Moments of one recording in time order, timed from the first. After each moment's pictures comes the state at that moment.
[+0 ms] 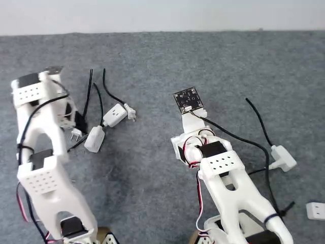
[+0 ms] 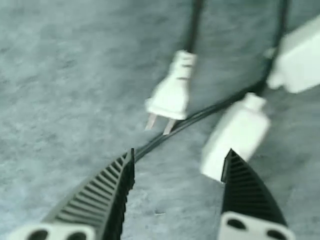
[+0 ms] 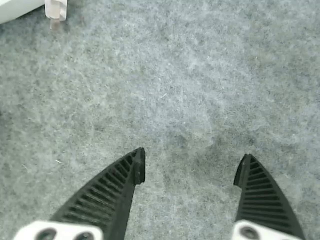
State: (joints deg) left arm -22.9 31.9 -19.9 98.2 -6.5; right arm -20.8 -28.0 55.1 38.9 1.7
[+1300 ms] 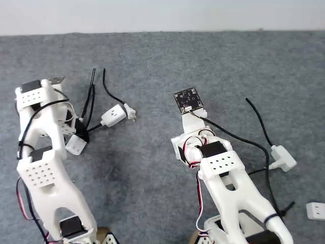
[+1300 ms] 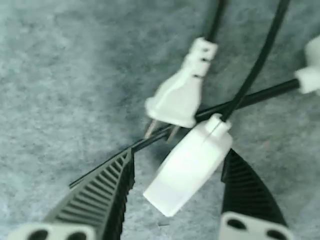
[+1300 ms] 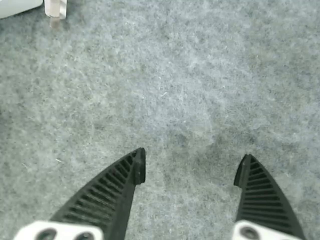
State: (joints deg) left arm -24.5 39.4 -20.1 96.3 -6.6; right arm -20.8 -28.0 55.1 39.1 1.7
